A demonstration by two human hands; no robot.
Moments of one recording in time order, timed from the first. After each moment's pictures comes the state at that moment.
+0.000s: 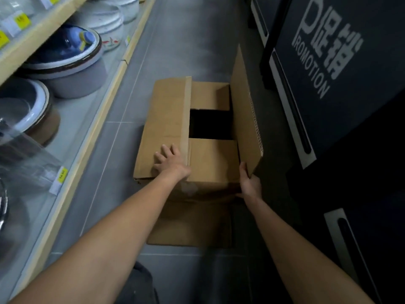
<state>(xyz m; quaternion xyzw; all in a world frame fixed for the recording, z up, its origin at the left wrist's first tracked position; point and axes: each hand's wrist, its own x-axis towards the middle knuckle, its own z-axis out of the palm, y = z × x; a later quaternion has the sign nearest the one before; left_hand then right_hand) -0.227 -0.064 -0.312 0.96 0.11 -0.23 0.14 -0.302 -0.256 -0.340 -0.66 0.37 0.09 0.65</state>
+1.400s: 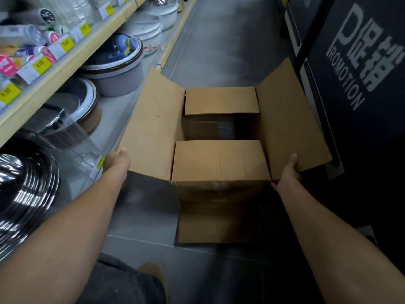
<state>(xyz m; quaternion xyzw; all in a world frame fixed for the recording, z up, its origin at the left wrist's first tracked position) -0.245 0.135 -0.297 0.79 0.47 0.03 0.40 -0.269 -0.277 -0.309 -0.47 0.53 -0.03 0.70</state>
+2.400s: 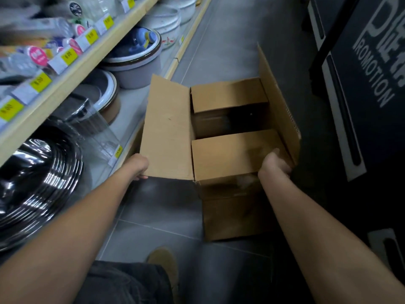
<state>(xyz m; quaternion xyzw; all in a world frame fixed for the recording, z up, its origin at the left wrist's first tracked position) -0.275 0.126 -0.292 0.85 0.40 -0.22 0.27 -0.261 -0.209 -0.293 -0.59 0.56 0.02 0.58</state>
